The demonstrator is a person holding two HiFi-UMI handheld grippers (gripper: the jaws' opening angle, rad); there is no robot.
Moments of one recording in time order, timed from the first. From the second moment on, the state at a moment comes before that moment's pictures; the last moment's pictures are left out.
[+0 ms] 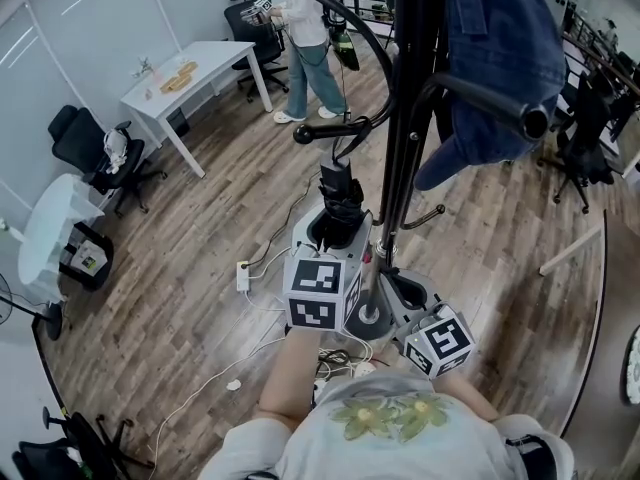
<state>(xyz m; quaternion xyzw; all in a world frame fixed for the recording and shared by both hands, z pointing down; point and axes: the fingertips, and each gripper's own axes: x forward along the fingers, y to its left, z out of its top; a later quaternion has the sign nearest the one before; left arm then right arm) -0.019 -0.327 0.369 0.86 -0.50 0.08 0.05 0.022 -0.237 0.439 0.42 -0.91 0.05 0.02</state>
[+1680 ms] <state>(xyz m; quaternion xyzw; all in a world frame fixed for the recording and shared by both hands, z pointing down) 0.018 -0.326 0.399 0.89 -0.45 0.03 0.02 0.045 -0.229 0.453 0.46 -0.89 0.07 0.01</state>
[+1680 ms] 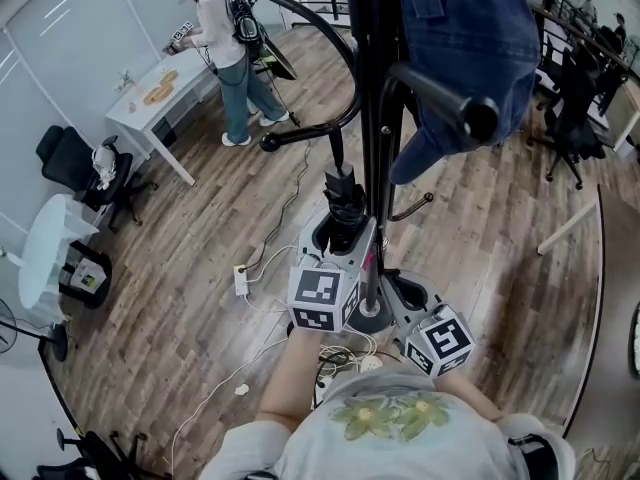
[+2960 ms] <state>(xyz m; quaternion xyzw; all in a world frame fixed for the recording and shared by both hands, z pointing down) -0.051 -0.236 0.388 0.88 -0.47 -0.06 0.05 0.009 -0.209 0.424 0.42 -0.91 0.05 -0.02</state>
